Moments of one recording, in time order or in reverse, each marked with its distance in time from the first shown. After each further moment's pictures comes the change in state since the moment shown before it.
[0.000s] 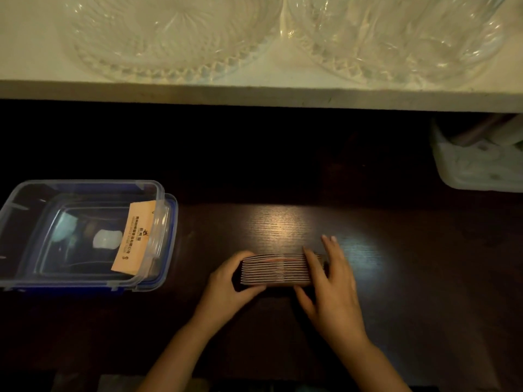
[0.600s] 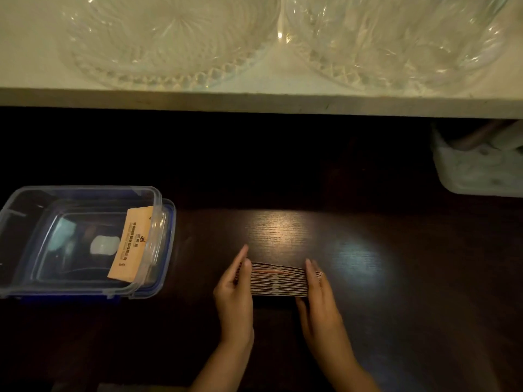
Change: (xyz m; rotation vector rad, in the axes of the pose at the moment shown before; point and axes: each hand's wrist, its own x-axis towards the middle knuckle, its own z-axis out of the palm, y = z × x) left_hand 0.001 0.038 0.043 -0.604 0.548 -0.264; right_hand -0.017 -0.008 0.019 0.303 -0.017 0.049
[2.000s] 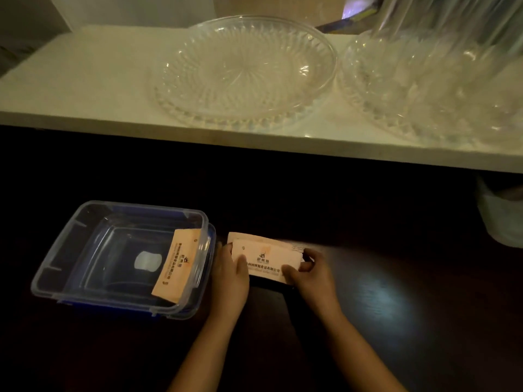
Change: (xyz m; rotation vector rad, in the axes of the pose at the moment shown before) left_hand 0.090 0.035 -0.046 0.653 -0.025 0.181; right_hand 0.120 -0.053 0.030 0.576 -0.100 0.556
